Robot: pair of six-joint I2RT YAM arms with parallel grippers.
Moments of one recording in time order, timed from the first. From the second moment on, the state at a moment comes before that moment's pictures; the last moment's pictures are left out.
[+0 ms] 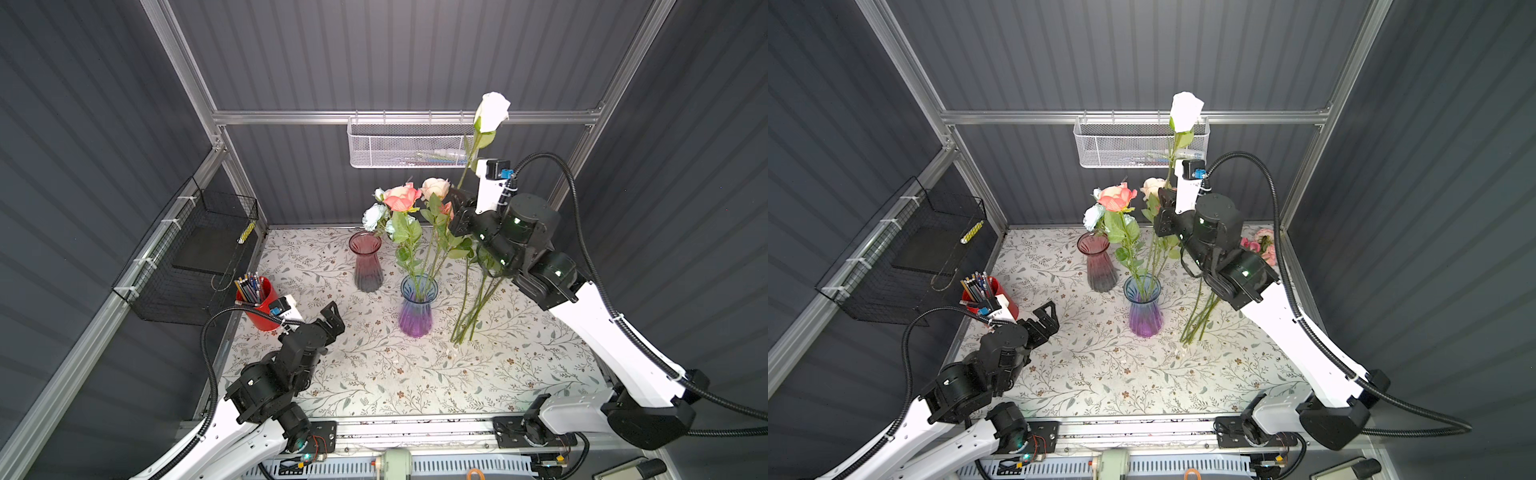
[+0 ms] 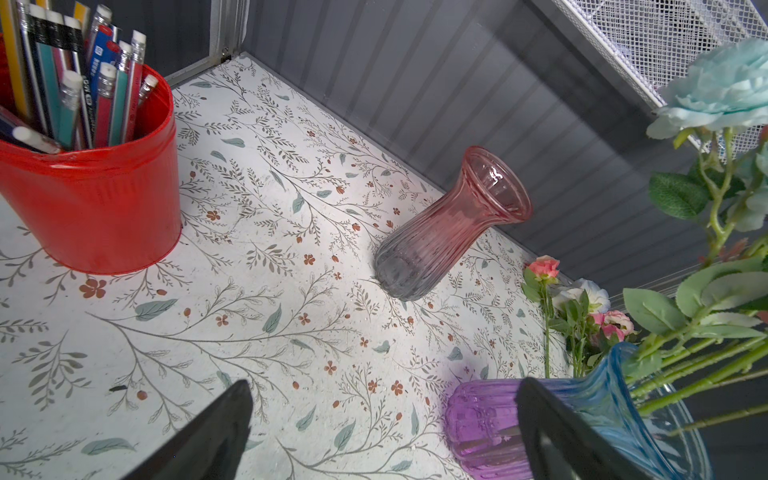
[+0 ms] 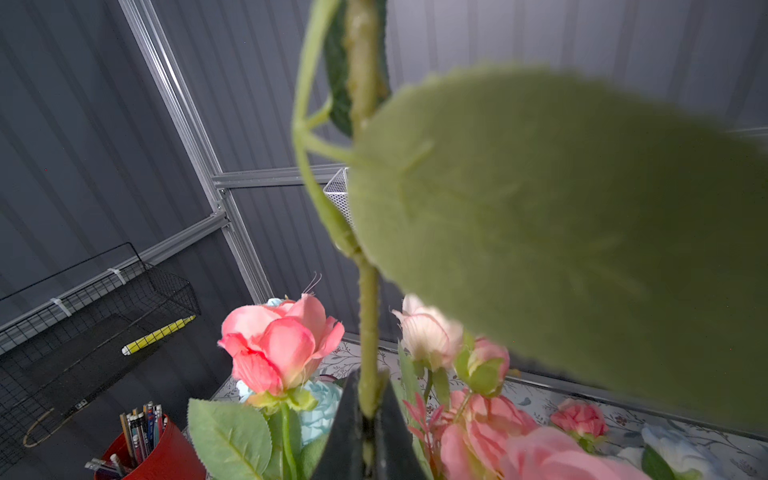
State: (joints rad) left arm -0.86 0.56 0.70 -0.67 -0.72 -0.94; right arm 0.72 1.35 1.63 -0.27 0.28 0.17
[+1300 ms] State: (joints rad) left arm -0.86 0.72 0.61 -0.47 -0.59 -0.89; right arm 0.90 1.24 1.48 -0.82 0.50 0.54
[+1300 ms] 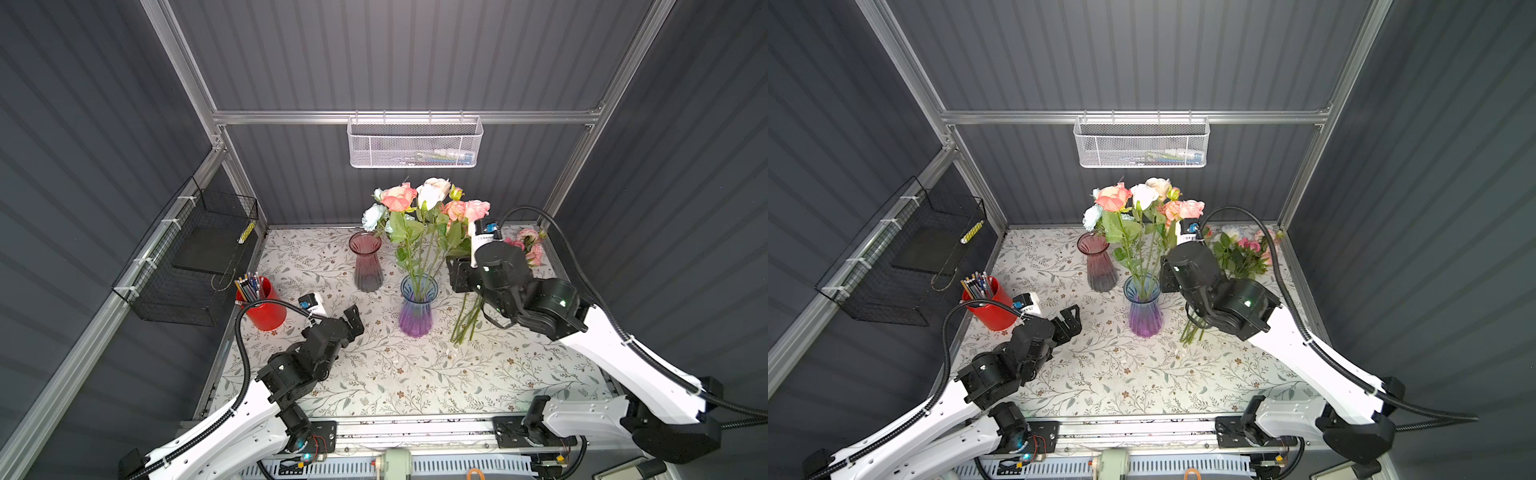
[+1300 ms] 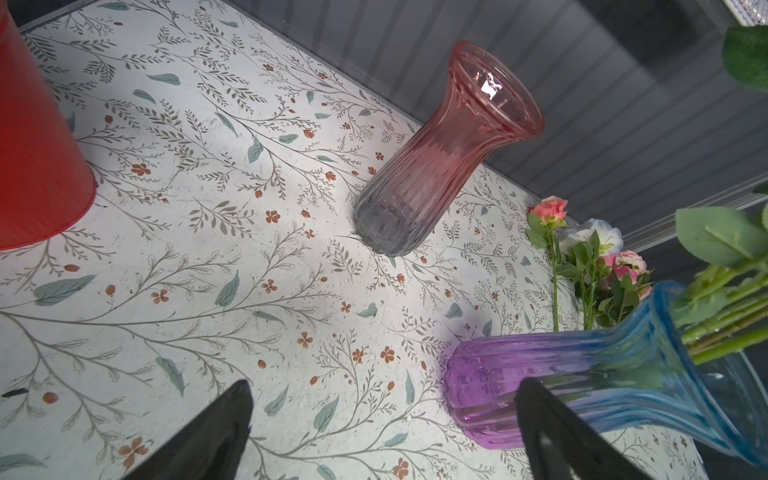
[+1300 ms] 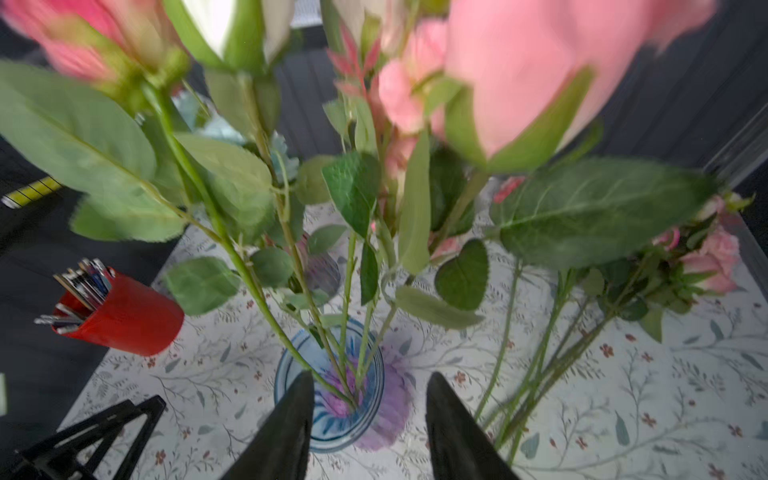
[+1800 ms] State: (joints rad) left arm -0.86 0.72 0.61 -0.45 -0.53 -0.84; right arm 0.73 1.37 1.42 -0.86 0.16 0.67
